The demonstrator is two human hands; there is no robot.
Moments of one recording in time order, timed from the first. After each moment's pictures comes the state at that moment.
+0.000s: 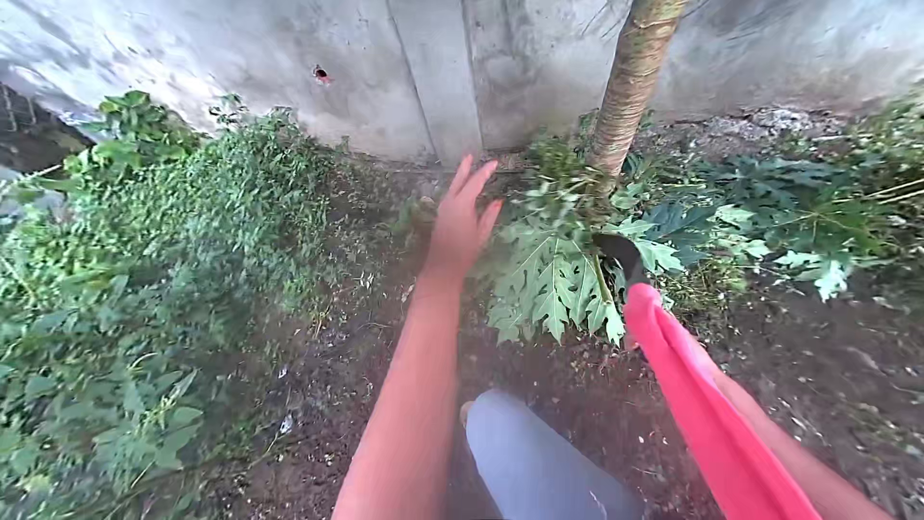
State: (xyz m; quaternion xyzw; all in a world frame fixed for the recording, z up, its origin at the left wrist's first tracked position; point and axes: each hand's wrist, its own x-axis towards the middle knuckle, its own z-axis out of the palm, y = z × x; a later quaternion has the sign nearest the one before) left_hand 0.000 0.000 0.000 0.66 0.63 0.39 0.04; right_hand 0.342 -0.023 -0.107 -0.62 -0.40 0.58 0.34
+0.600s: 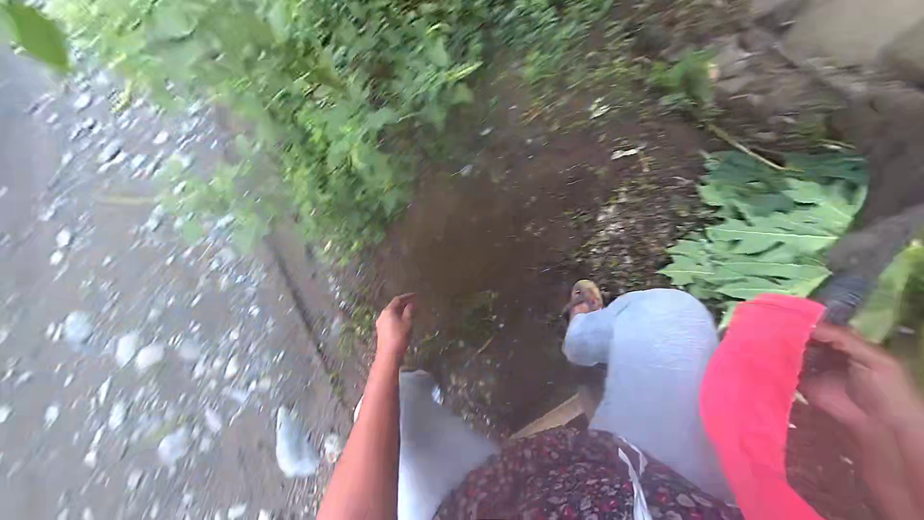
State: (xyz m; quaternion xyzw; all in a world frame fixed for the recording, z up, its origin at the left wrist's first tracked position) left_hand -0.022 -0.620 -0.292 -0.09 0.91 0.35 0.20; right_hand 0.197 -0.106 -0.149 -0.40 -0.55 0.73 0.12
